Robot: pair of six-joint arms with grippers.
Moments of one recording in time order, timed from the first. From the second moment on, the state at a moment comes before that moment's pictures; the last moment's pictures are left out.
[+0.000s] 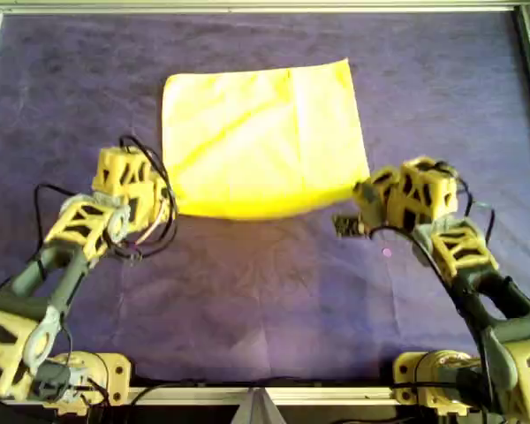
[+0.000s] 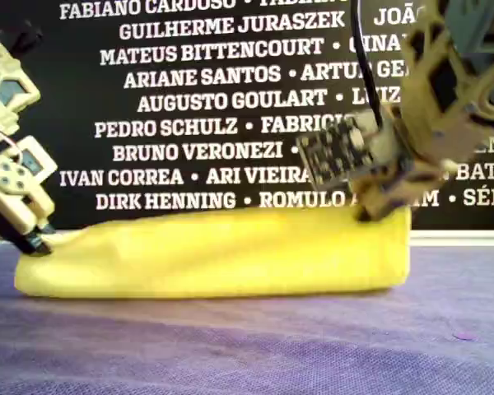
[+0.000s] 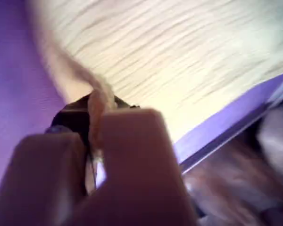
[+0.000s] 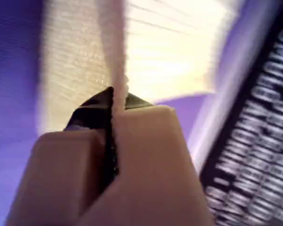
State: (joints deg) left arm -13.9 90.7 109.5 25.7 17.1 -1.8; right arm 13.1 93.3 120.0 7.3 -12.7 -8.7
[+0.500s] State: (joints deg) left arm -9.7 61.0 74.9 19.1 17.1 -1.8; right arm 12.7 57.7 86.0 -6.8 -12.7 -8.8
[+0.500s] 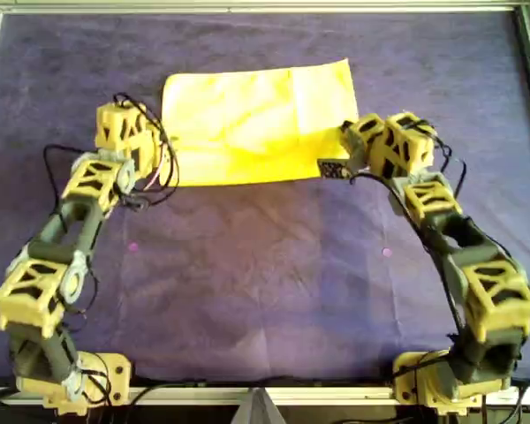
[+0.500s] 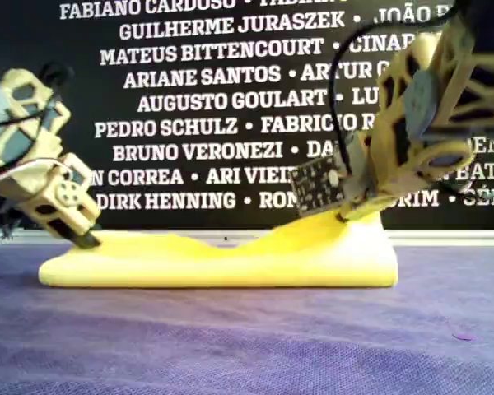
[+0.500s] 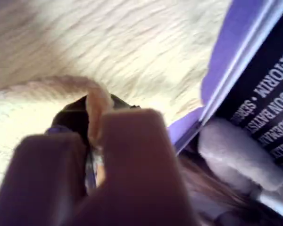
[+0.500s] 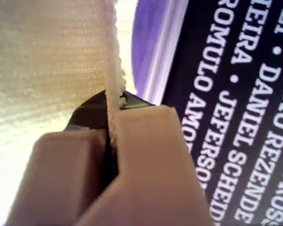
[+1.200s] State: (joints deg) left arm -8.0 33.0 31.6 19.1 17.1 -1.8; right arm 11.5 20.1 32.8 -6.9 -12.7 -9.1
